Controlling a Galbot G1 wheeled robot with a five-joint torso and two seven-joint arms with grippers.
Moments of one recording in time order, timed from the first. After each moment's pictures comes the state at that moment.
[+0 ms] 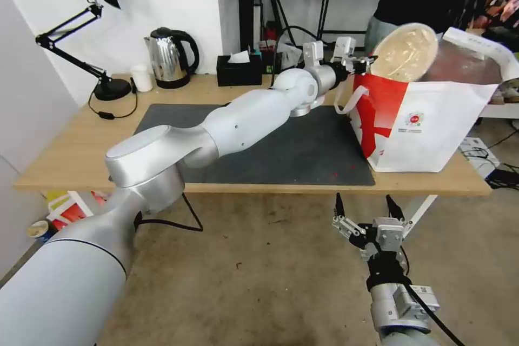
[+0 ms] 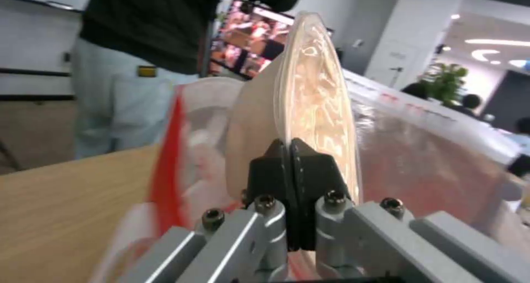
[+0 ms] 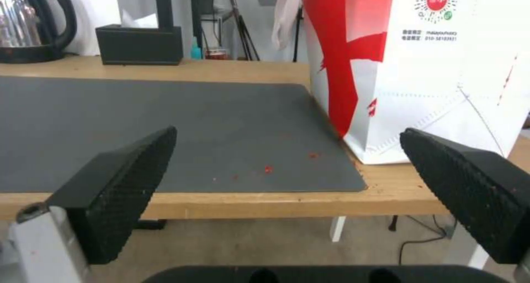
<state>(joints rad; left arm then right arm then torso) -0.22 -1.59 0.74 -0.85 -1.55 0.08 0.20 -1.60 0.80 0.02 2.37 0.26 0.03 0.91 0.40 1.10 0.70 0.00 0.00</state>
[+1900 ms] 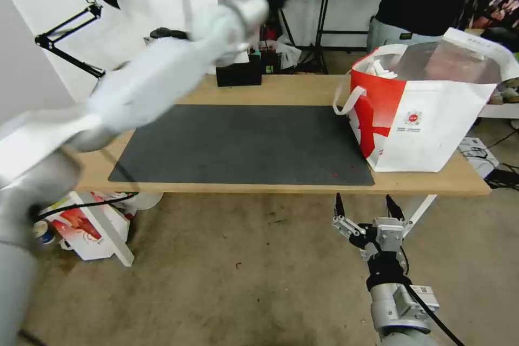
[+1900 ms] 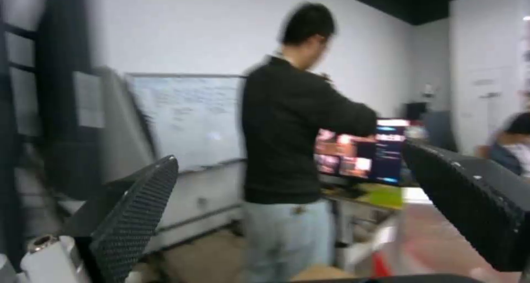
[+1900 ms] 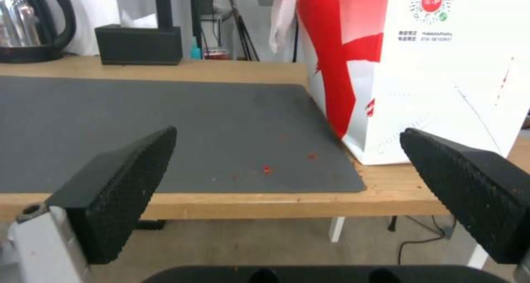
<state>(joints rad) -0.22 -0.93 0.51 -1.49 -1.29 0.00 0.06 -1.60 0.80 0.02 2.37 0.26 0.03 0.91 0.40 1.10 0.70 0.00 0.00</state>
